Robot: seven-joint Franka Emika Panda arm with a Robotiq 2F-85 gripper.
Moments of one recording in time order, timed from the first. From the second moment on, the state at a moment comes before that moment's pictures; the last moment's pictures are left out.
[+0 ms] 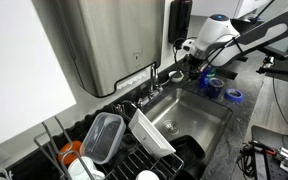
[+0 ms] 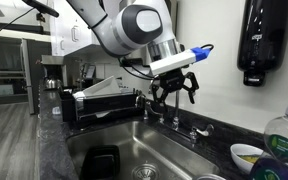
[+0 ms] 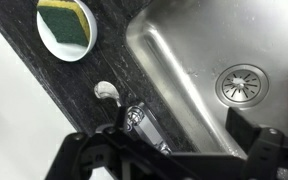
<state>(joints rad) -0.15 0.23 -0.18 -2.07 -0.16 2.65 -0.95</state>
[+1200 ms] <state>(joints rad) -0.20 0.35 -0.15 -1.98 -0.20 2.65 -0.98</state>
